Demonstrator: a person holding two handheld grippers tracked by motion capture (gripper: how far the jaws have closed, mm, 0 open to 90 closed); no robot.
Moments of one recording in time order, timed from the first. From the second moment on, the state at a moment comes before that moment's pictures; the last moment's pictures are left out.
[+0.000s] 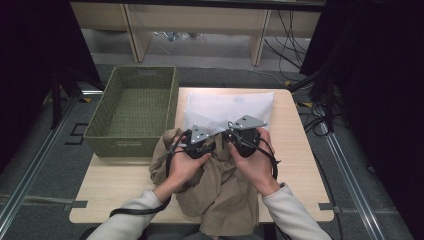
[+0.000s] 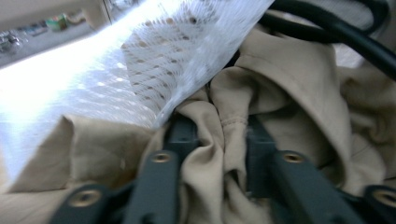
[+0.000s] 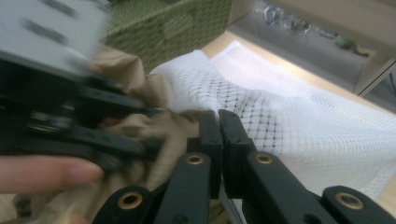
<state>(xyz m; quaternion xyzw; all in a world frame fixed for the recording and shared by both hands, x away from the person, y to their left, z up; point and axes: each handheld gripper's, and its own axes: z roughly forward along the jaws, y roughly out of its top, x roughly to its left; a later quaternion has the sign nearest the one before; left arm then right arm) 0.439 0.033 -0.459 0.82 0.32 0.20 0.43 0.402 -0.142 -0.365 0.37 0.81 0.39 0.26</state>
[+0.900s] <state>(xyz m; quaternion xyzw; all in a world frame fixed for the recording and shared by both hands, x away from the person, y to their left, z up) 0.433 0.097 -0.464 0.87 0.31 0.19 0.34 0.409 -0.145 -0.375 0.38 0.81 0.37 0.25</state>
